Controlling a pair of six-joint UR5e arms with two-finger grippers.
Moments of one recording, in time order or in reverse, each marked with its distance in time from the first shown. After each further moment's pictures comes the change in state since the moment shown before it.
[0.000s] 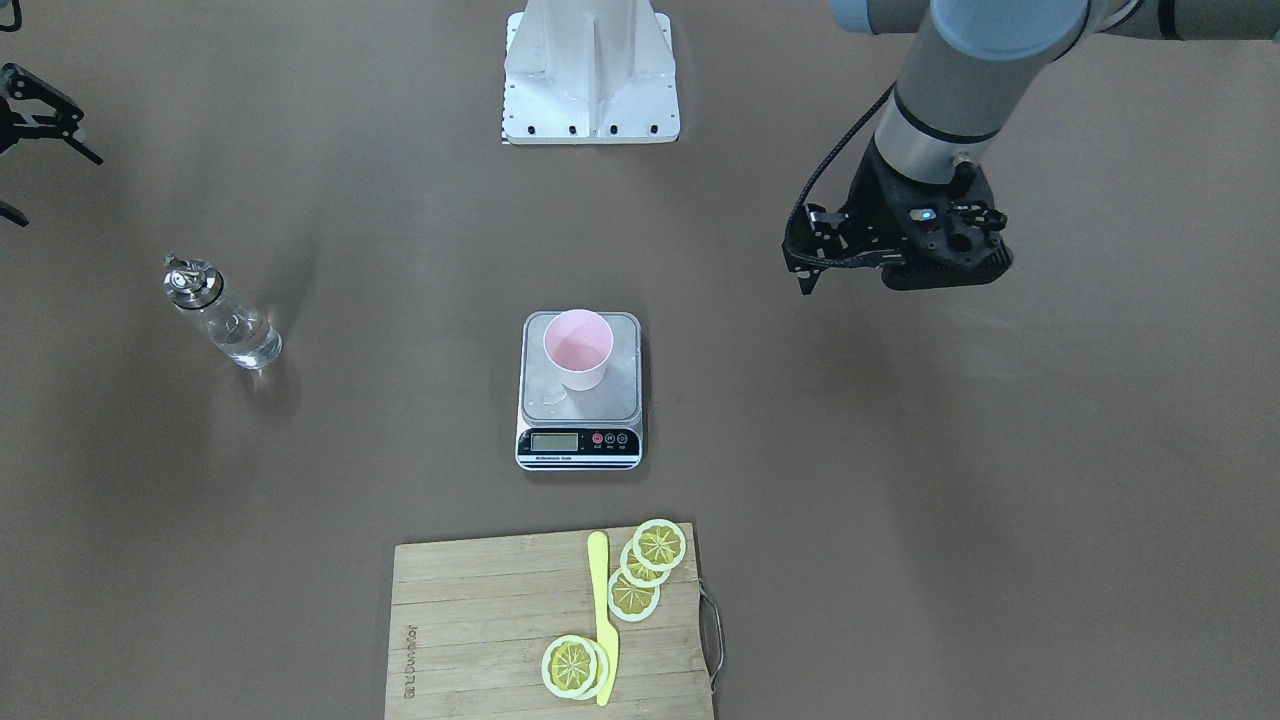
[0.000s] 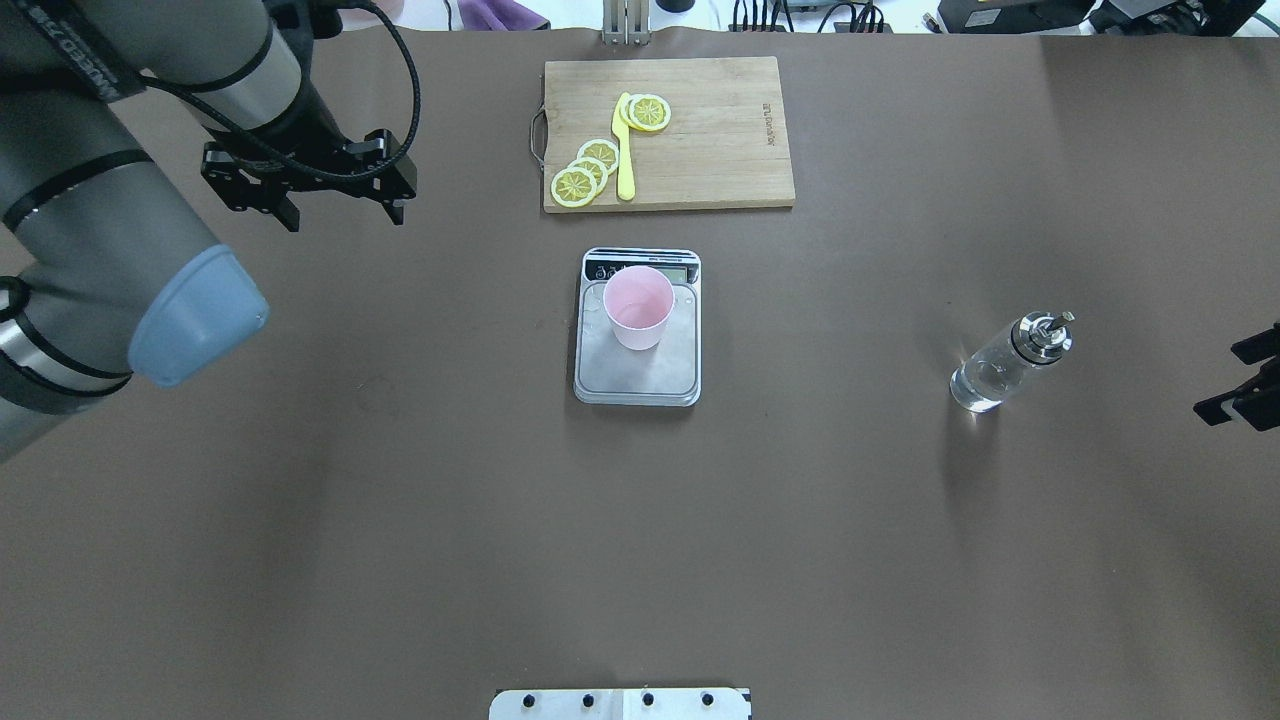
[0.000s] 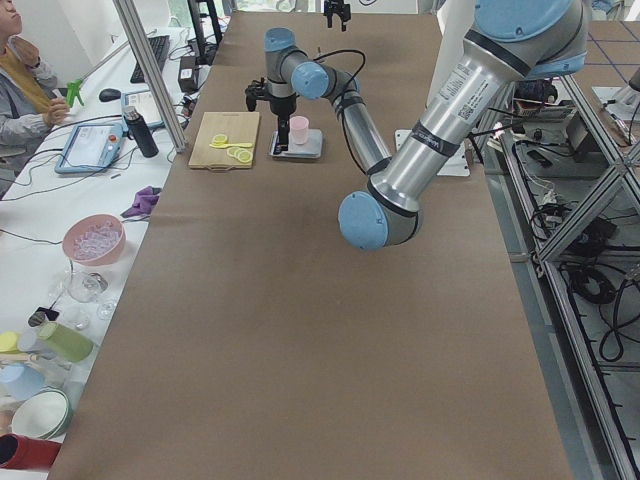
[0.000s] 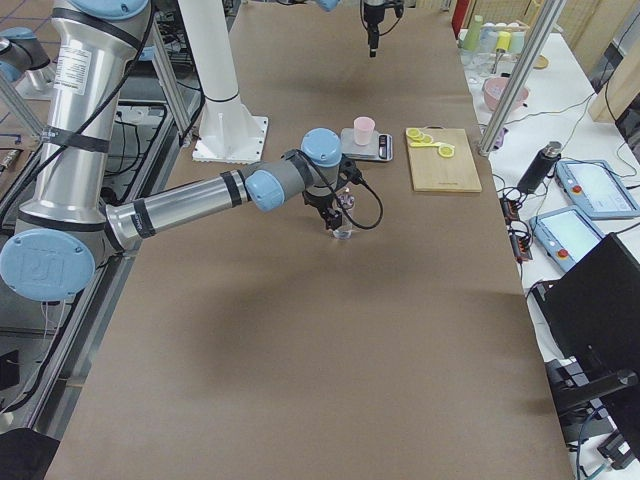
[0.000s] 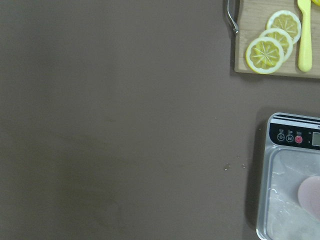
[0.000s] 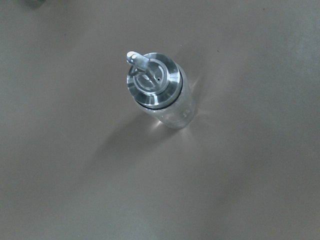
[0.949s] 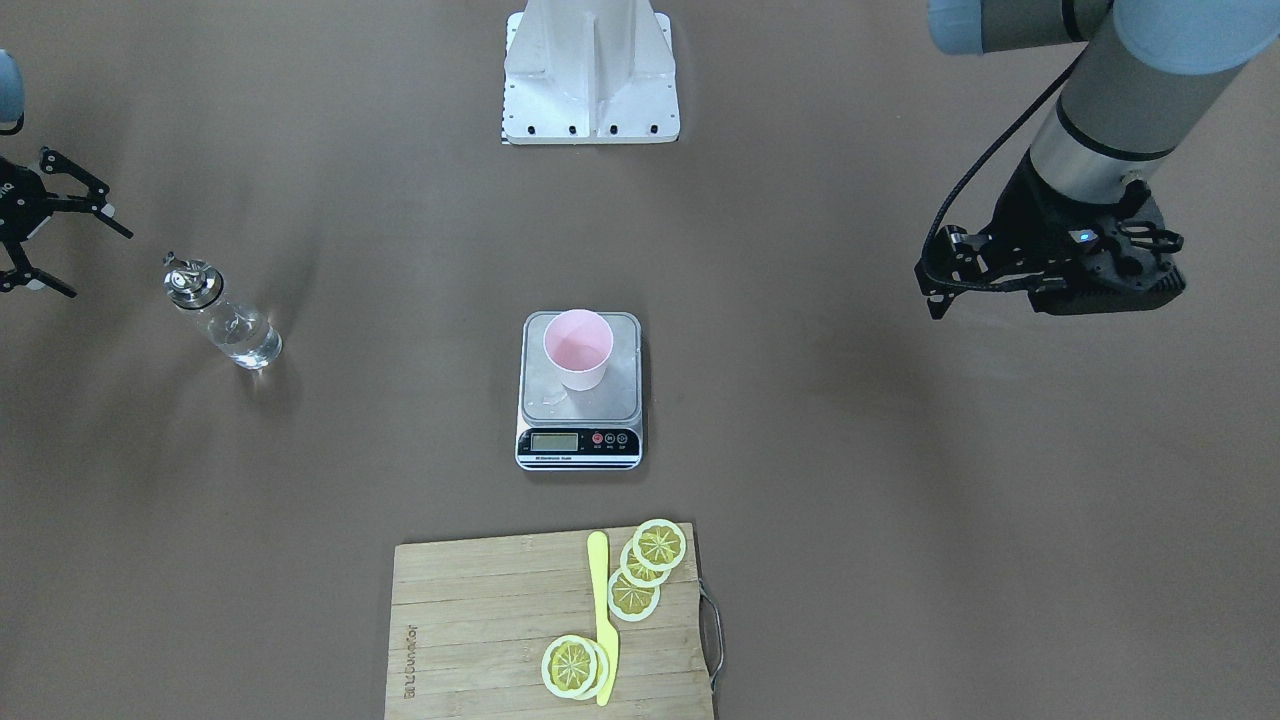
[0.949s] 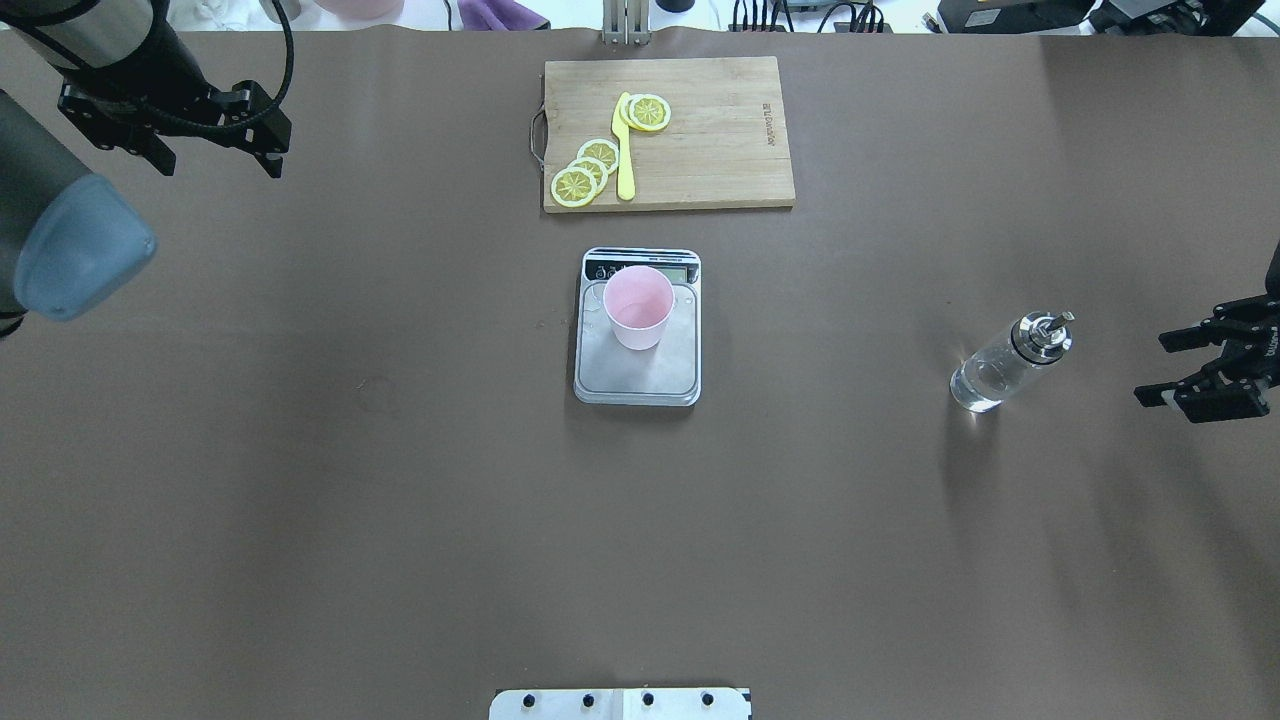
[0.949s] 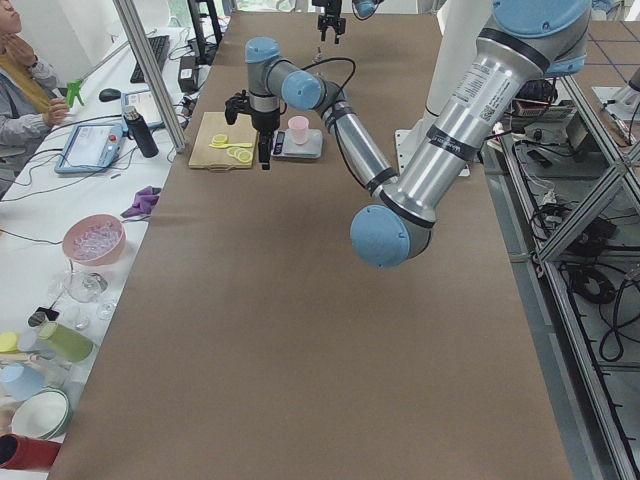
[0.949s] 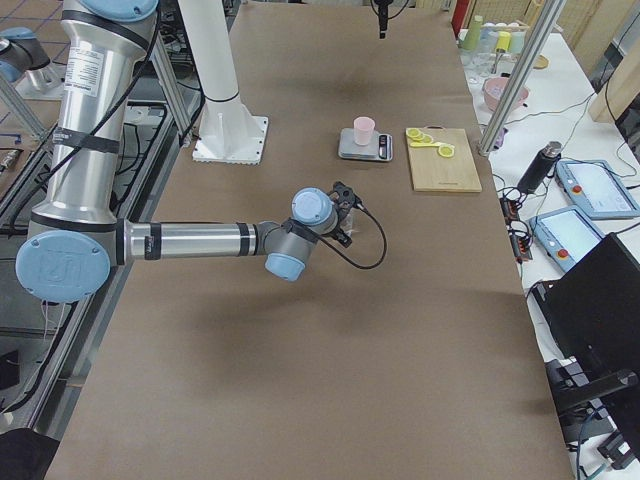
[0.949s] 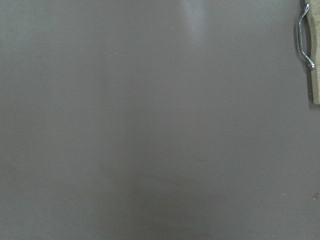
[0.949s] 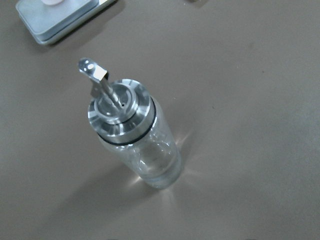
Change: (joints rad) left arm -0.124 0.078 -0.001 0.012 0.000 0.185; right arm -0.077 0.031 -0.409 0.975 -0.071 0.392
